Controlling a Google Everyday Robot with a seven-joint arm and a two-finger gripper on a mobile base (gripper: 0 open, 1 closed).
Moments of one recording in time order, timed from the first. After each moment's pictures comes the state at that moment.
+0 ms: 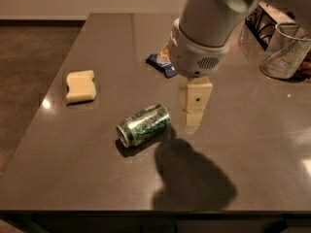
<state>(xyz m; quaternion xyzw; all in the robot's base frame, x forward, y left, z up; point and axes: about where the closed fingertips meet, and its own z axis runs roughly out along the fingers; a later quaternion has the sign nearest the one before) 0.459 -0.059 0.940 -0.77 0.62 0.00 0.14</state>
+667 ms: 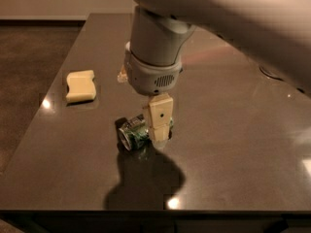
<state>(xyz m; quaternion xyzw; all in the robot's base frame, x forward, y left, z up) 0.443 0.012 0.909 -0.84 0.53 0.02 0.11</state>
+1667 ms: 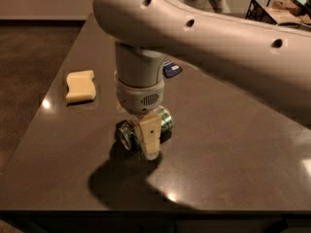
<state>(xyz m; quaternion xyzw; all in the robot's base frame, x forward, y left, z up) 0.435 0.025 0.854 -0.85 0.52 0.04 0.03</state>
